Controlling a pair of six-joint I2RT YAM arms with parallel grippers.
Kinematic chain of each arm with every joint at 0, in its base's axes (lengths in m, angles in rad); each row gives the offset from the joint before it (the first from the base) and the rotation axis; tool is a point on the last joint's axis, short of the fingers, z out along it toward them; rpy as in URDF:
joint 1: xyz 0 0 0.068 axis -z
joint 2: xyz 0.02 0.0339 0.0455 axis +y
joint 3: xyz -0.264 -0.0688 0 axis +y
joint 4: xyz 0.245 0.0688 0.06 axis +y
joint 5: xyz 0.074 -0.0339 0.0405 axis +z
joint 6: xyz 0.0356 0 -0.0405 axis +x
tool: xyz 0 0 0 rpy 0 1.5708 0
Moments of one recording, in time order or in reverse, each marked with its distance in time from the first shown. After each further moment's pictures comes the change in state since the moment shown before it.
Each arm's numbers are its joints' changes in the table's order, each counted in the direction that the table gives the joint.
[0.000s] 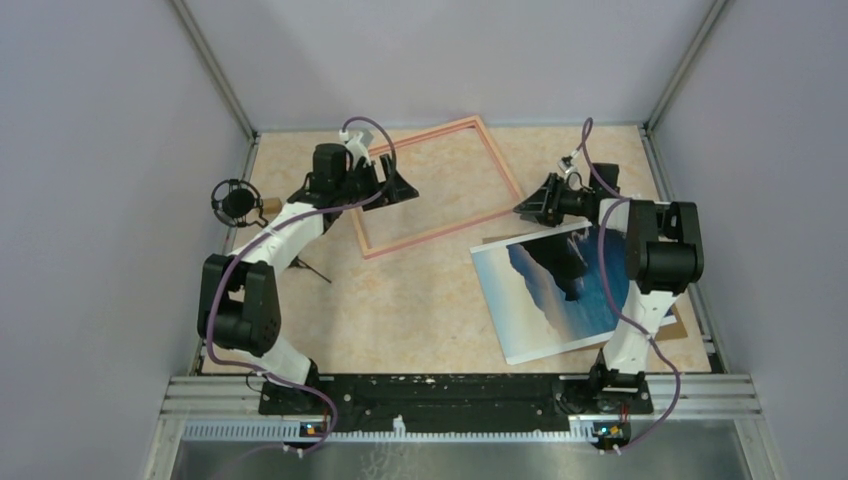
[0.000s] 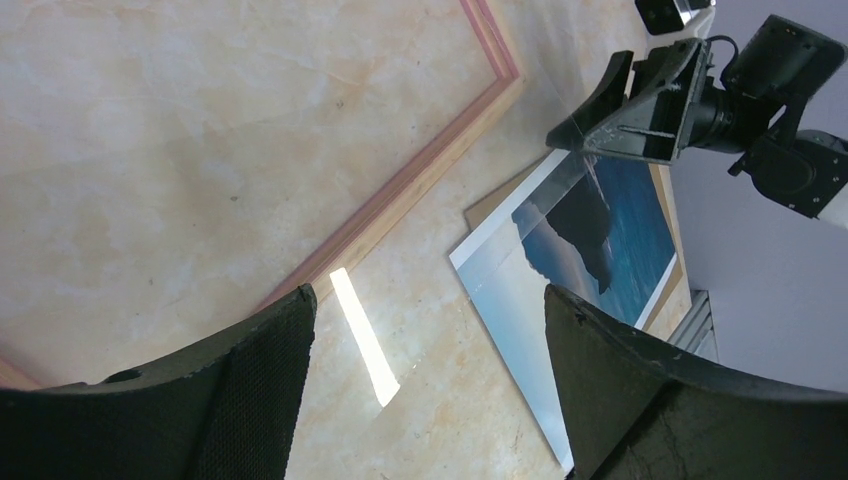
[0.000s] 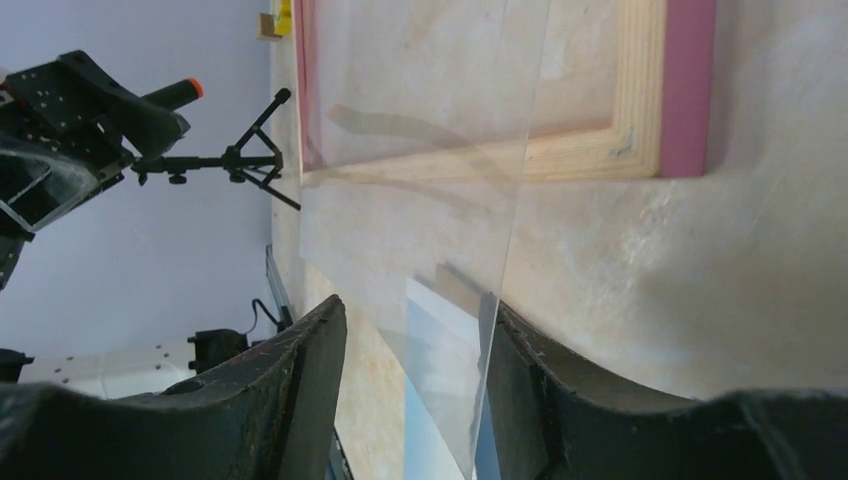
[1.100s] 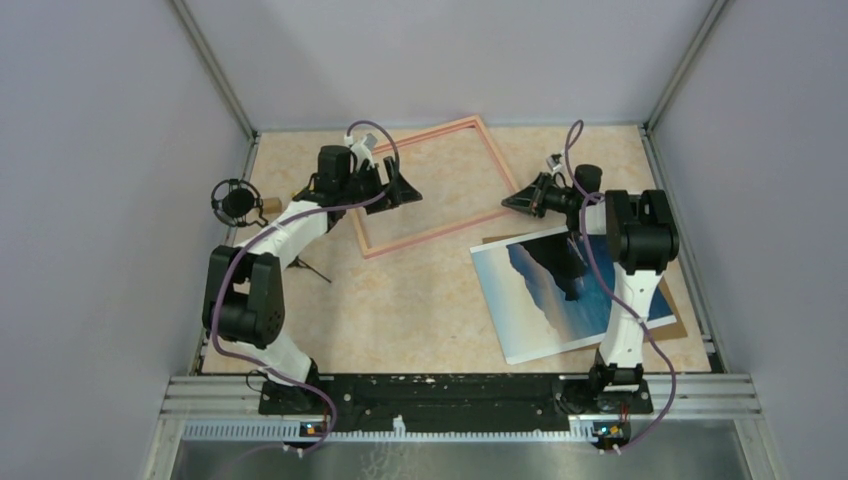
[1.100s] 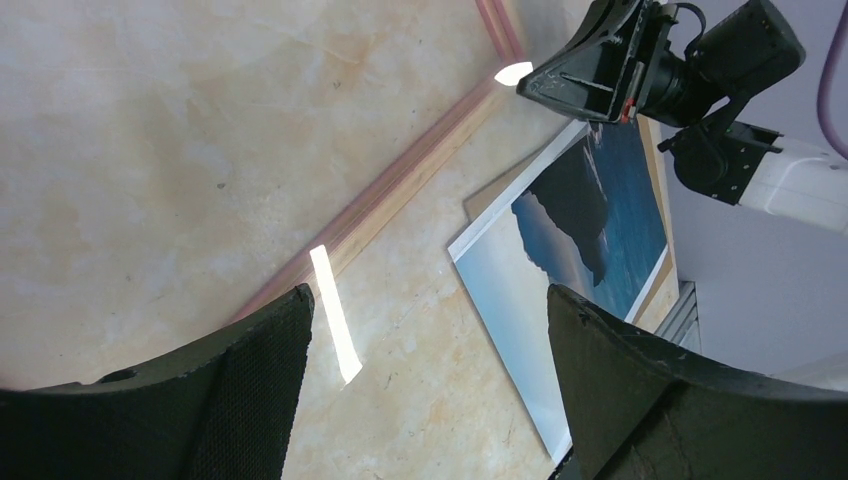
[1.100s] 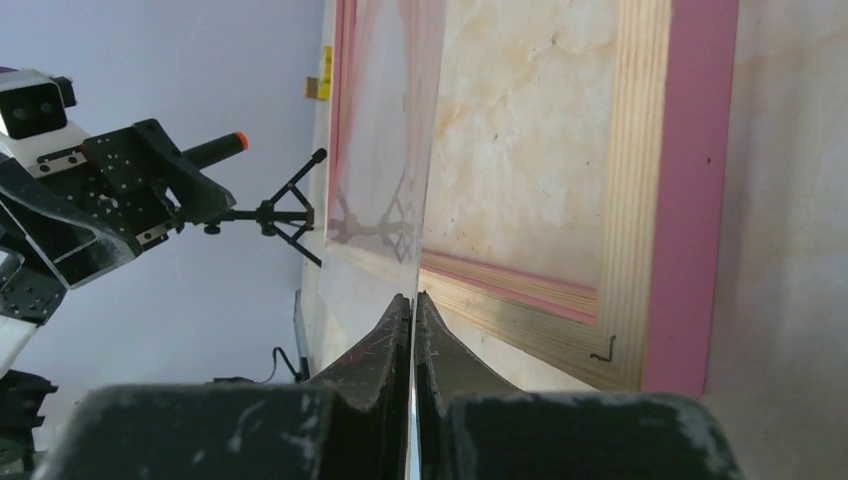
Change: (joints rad) left arm 0.006 0.053 0.000 -0.016 -0.027 -0.027; right arm -0.065 0.243 -0.067 -0.520 -0.011 0.343
